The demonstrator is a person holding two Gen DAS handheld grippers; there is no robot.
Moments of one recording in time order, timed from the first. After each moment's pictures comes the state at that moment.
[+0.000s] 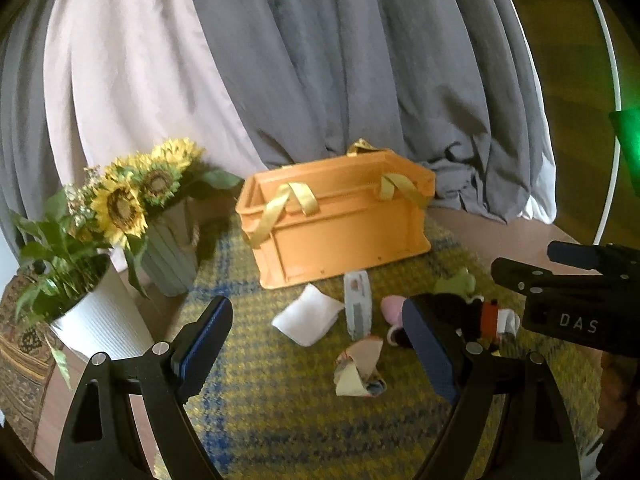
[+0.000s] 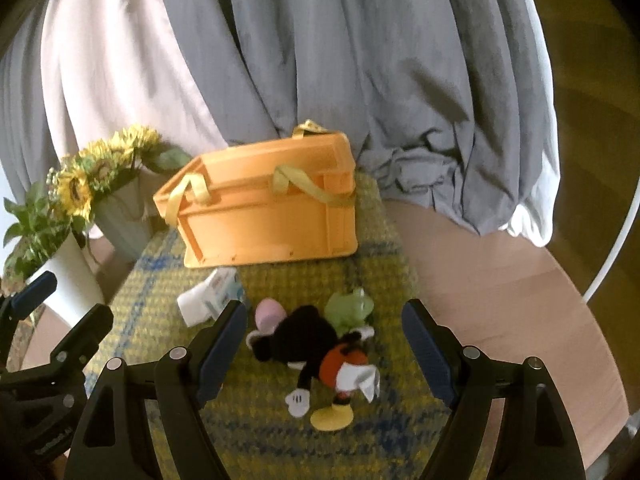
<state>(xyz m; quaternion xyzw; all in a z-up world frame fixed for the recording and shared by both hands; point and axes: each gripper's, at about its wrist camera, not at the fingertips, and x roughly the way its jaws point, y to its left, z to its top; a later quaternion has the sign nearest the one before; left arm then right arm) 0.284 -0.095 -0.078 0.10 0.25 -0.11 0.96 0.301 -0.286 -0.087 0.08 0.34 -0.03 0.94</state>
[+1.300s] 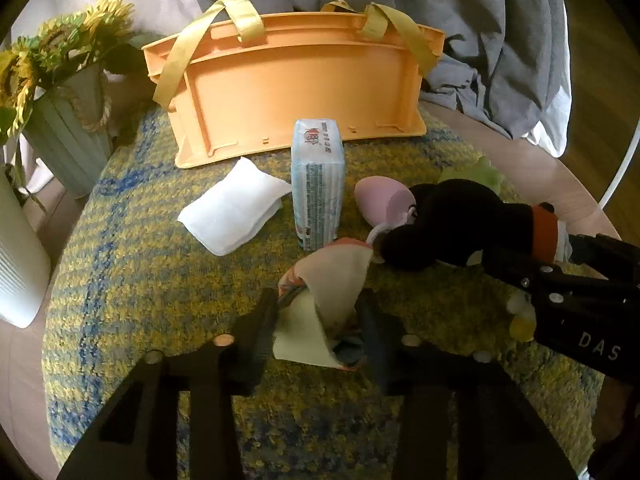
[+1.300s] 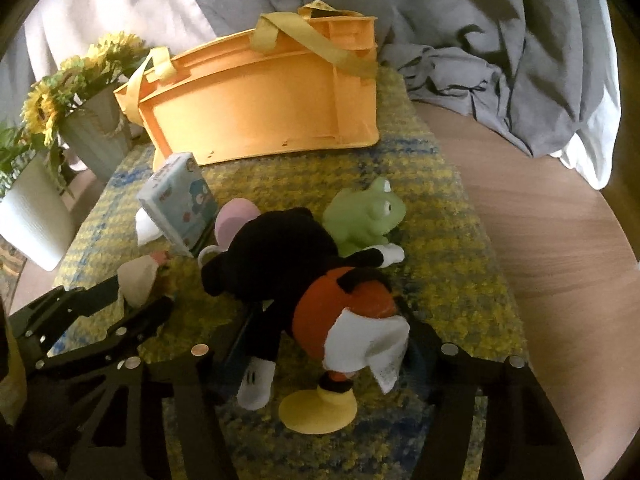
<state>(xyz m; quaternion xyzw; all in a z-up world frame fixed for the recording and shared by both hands) 0.354 -0.124 -0.192 0.08 0.42 -0.16 0.89 0.348 -0.288 -0.187 0.06 0.45 0.01 0.89</state>
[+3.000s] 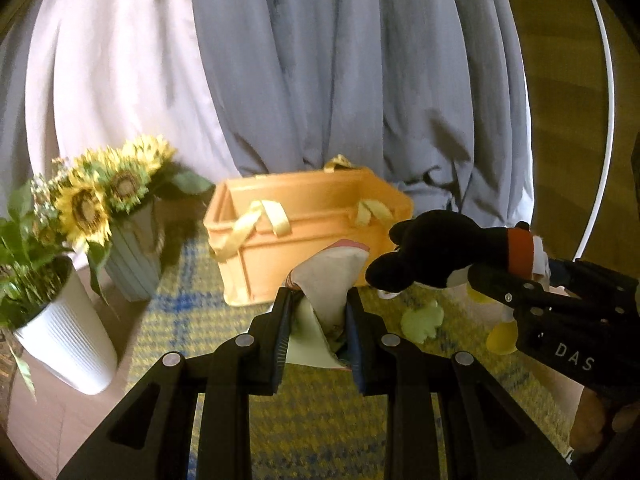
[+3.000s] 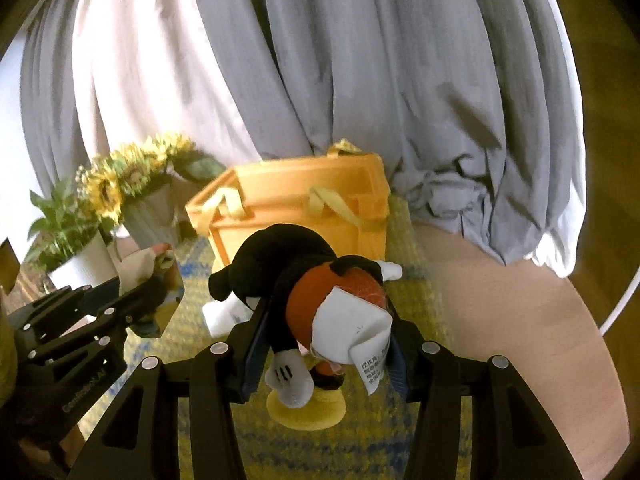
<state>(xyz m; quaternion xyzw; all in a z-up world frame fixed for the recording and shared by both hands) 0.310 -0.095 -0.052 0.04 0.25 -0.16 0.95 0.306 -0.273 -0.060 0.05 0.29 0.02 0.96</state>
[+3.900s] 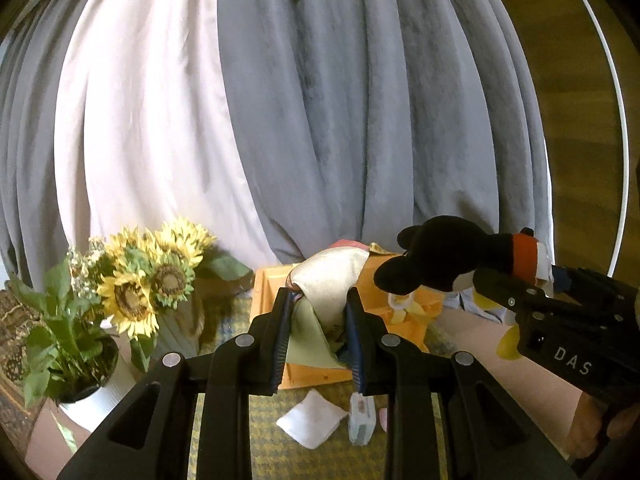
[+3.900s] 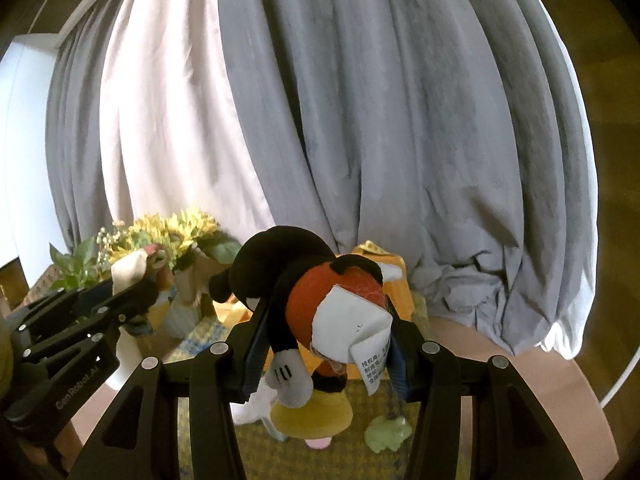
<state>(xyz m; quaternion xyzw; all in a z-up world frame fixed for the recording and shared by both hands) 0.324 -0.074 0.015 0.04 0.14 -0.12 0.98 0.332 -0.254 0.005 0.03 0.17 0.04 0.98</state>
